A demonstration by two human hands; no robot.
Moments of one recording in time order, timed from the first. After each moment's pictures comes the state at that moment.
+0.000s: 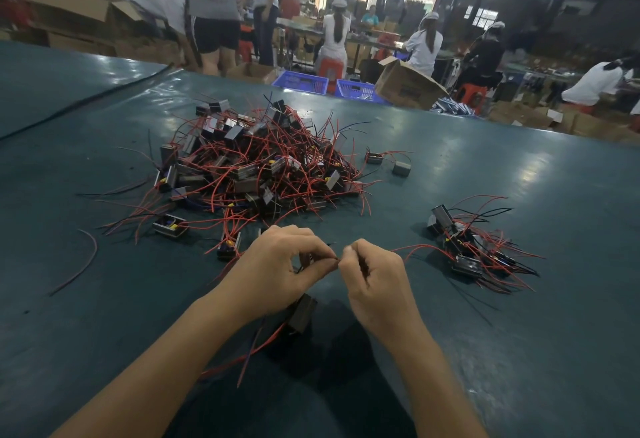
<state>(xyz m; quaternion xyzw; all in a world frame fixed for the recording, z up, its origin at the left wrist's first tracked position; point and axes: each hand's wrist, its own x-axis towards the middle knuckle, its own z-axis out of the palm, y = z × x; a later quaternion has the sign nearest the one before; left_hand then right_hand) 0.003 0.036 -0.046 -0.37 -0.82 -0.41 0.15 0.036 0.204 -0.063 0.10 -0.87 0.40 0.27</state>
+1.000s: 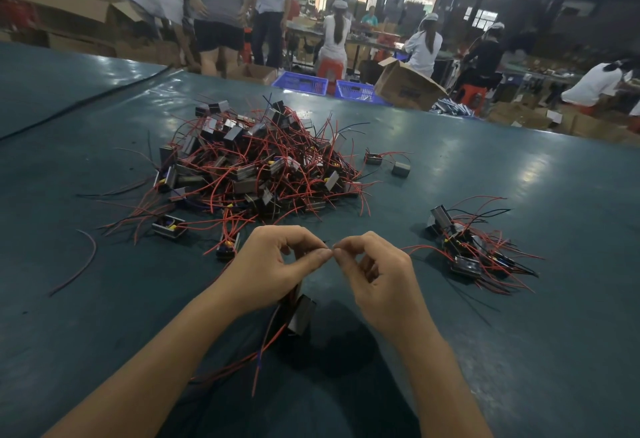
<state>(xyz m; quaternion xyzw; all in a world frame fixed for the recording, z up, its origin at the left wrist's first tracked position) -0.003 0.033 -0.047 -0.31 -0.79 -0.52 0.07 0.031 0.219 -0.065 0.18 -0.85 0.38 0.31</state>
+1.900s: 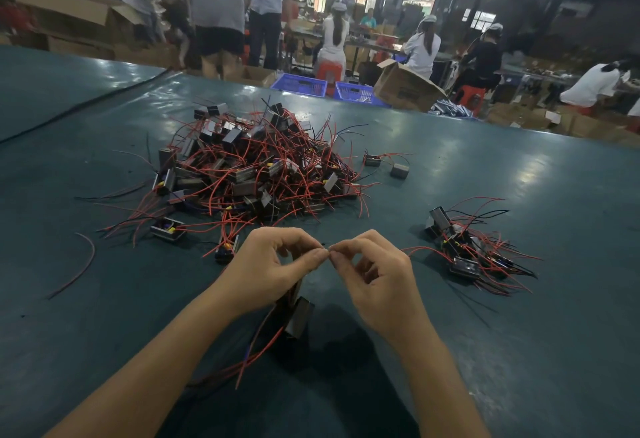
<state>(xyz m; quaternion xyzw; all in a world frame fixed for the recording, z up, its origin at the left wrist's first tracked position) -0.005 0.032 -0.049 -0.30 -0.79 -0.54 0.06 0.033 0.216 -0.061 0.17 -0.85 0.39 0.31</state>
